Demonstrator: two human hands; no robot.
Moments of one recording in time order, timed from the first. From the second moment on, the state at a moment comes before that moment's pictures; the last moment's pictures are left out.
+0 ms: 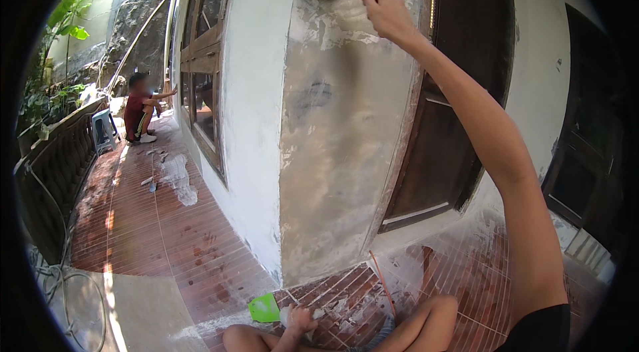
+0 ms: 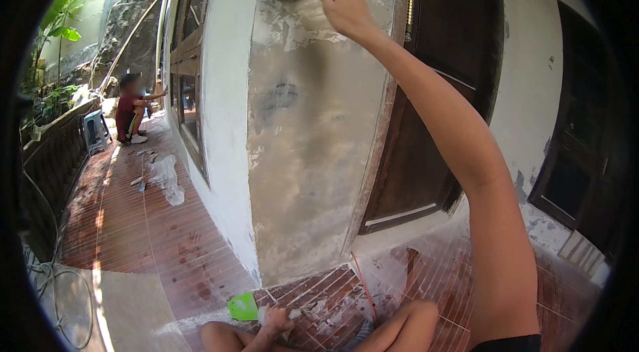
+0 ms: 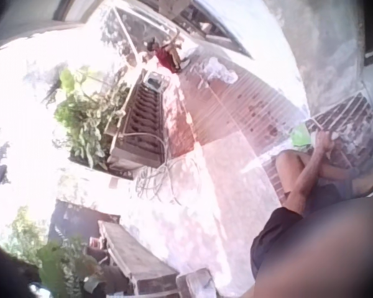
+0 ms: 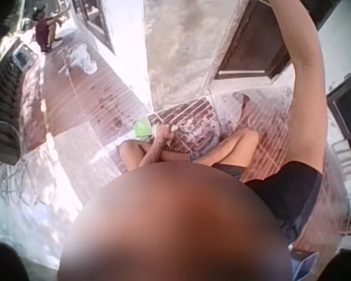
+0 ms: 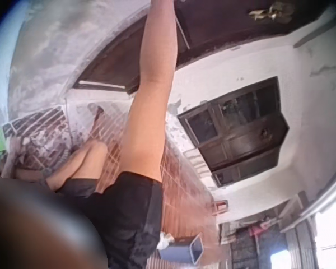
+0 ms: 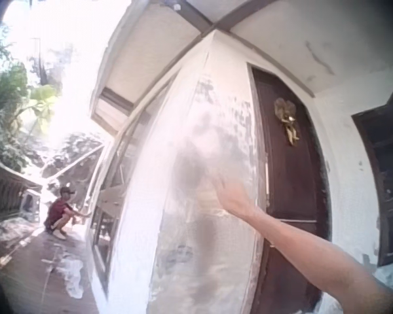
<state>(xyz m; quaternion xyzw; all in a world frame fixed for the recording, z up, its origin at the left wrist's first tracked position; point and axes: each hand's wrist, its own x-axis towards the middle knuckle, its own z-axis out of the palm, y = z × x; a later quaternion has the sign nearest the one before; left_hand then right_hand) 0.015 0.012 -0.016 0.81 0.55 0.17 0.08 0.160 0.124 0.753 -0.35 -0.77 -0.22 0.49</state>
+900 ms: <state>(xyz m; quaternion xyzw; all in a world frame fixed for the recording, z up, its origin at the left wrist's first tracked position) 0.013 0.008 -0.008 0.81 0.56 0.16 0.09 0.174 0.149 0.685 -0.34 -0.78 -0.40 0.32</state>
